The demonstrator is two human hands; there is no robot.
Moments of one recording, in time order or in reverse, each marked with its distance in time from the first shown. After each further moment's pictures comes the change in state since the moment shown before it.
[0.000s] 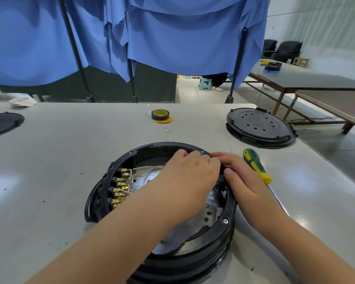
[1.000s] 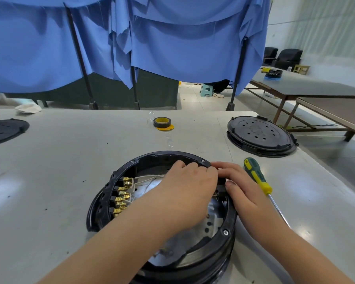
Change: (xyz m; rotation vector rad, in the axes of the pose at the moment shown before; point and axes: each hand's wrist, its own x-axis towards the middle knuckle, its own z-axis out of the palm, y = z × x) left_hand 0.003 0.000 -0.007 -0.032 -0.096 -0.060; right_hand 0.000 -0.001 -0.002 0.004 -0.013 0.023
